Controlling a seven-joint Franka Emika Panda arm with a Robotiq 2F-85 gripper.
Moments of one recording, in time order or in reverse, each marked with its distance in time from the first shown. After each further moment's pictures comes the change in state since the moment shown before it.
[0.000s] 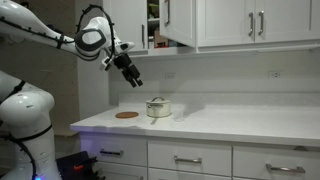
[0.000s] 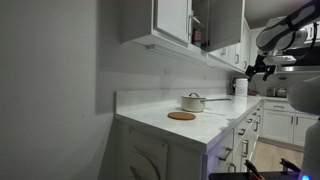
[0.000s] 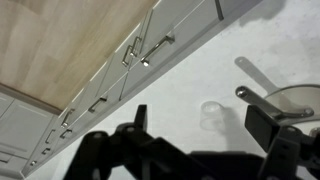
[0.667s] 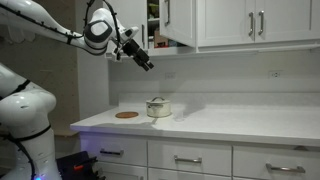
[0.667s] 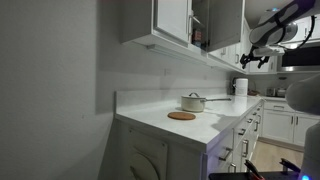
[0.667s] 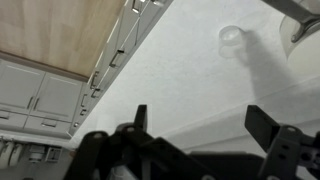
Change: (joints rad) arm -0.099 0.125 0.096 0.163 -0.008 0.169 0.190
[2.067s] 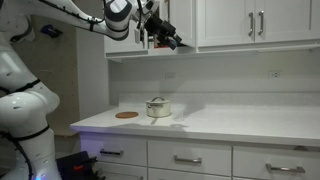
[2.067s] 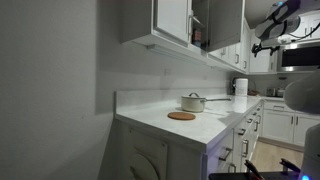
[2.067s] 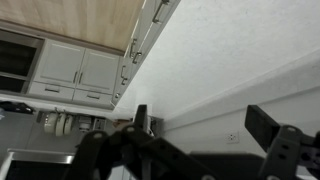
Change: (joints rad) arm -0.118 0.289 -0.091 0.375 -0.068 0.048 -0.029
